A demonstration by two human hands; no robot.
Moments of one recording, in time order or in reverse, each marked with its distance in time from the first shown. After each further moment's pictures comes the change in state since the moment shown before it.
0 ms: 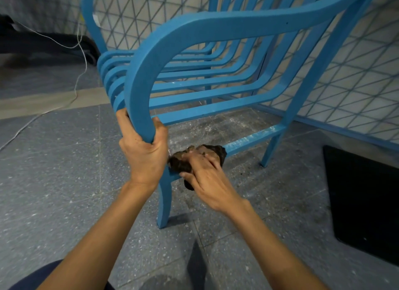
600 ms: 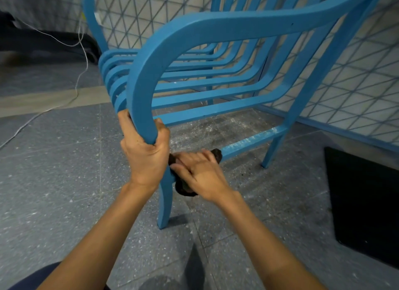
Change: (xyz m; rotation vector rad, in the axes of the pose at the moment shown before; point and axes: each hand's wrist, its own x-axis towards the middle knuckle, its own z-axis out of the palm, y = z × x) left_hand 0.000 -0.004 -0.001 -0.003 -0.011 0.058; right_hand 0.024 -0.001 0.007 -0.056 -0.042 -0.006
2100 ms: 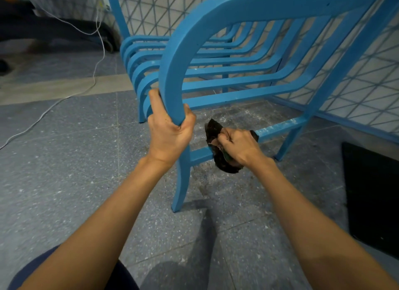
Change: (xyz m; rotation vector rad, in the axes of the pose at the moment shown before) left_hand 0.013 -0.004 -0.015 -0.028 -0.187 0.020; right_hand 0.022 0.042 -0.028 0.006 0.000 0.316
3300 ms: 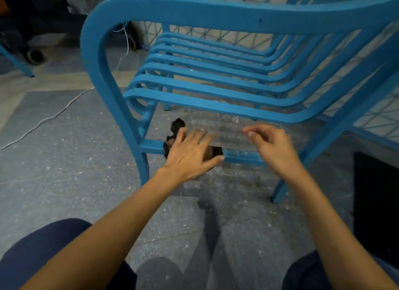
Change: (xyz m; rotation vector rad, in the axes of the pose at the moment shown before) left_hand -0.061 -0.028 -0.019 0.892 -0.880 0.101; right_hand -0.069 -0.024 -0.046 0.355 0.151 -0.037
